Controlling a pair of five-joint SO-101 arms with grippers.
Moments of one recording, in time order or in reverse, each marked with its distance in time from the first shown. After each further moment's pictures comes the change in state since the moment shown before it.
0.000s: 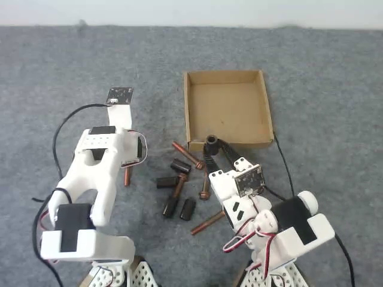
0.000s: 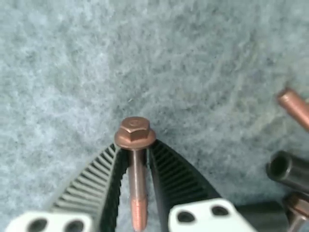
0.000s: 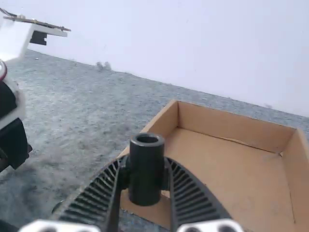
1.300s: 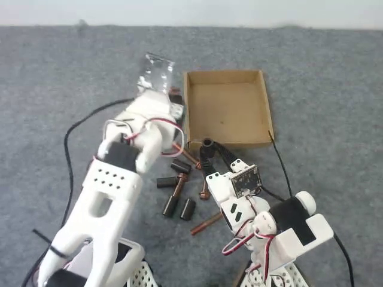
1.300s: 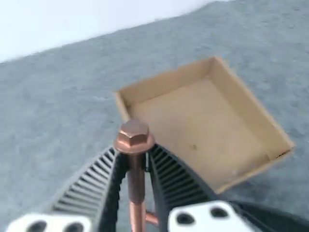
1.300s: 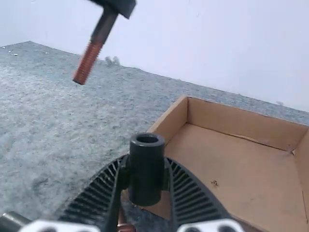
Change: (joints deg) left arm 23.0 -33.5 3.3 -13.5 0.0; right arm -1.8 0.0 0.0 1.2 0.0
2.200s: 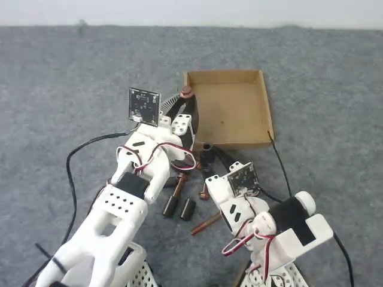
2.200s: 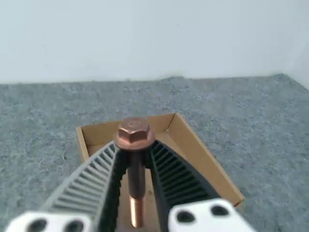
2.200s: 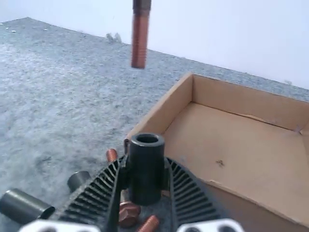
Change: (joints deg) left arm 4.0 -7.4 22.1 -33.5 14.9; right arm -1.0 0.0 0.0 5.1 0.0
